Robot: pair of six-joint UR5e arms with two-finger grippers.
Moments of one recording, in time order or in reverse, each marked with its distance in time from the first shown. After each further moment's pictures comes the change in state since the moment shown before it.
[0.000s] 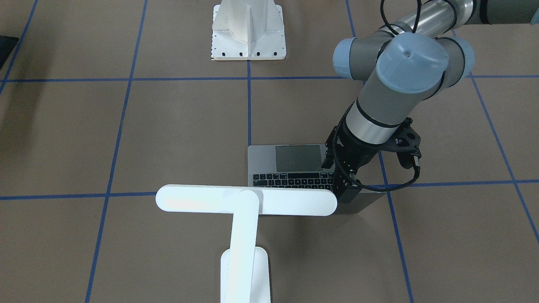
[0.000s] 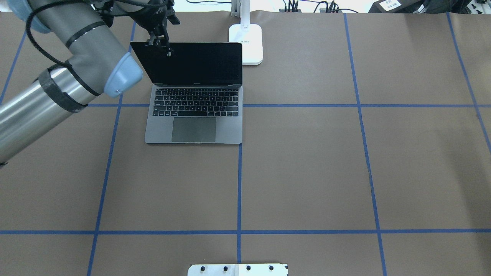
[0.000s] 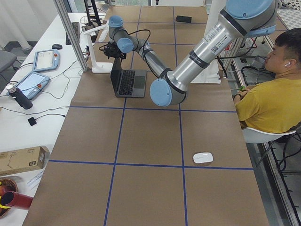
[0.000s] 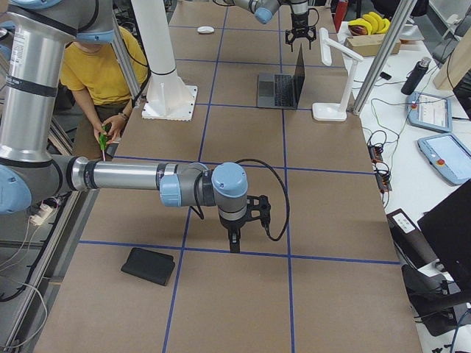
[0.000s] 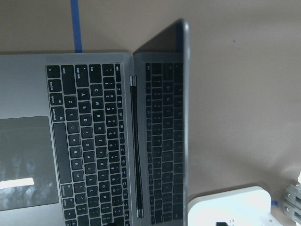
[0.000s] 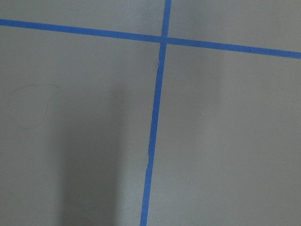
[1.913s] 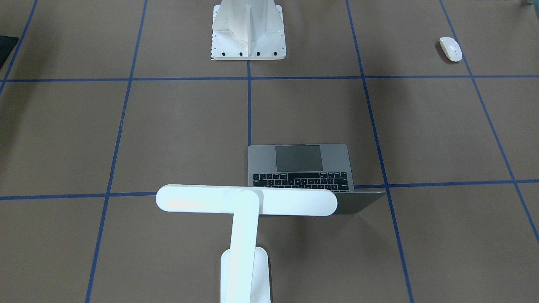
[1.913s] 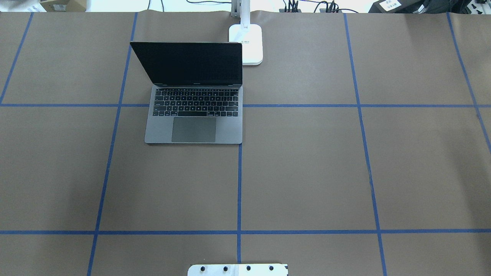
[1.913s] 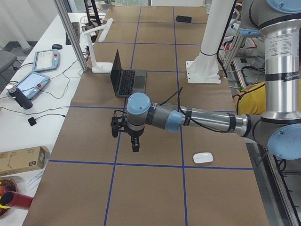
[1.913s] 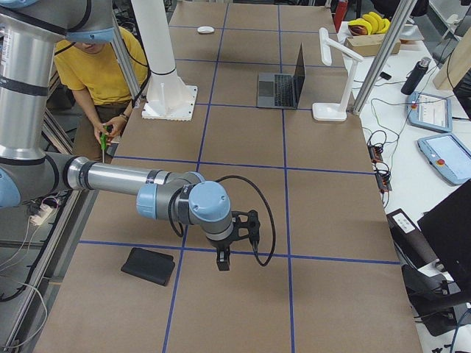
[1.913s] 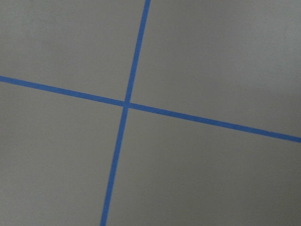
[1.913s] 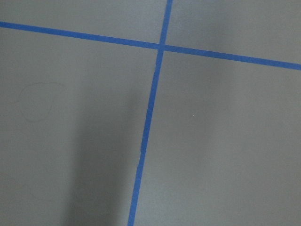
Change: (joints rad) left arm -0.577 0.937 -0.284 0.002 -0.205 2.095; right arm 0.215 -0.040 -0.043 -0.068 0.056 -0.181
